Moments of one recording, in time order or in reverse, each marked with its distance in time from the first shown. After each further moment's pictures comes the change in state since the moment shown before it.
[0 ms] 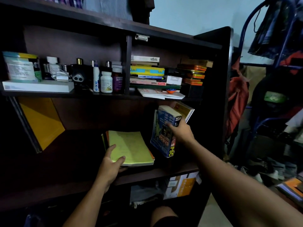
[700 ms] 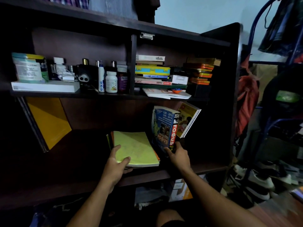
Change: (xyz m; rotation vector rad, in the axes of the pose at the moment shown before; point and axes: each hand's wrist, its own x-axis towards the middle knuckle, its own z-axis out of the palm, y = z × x) left_hand -0.006 0.012 0.002 -0.053 -0.002 -0.023; right_hand -0.041 0.075 0.081 -0.062 -0.017 -0.058
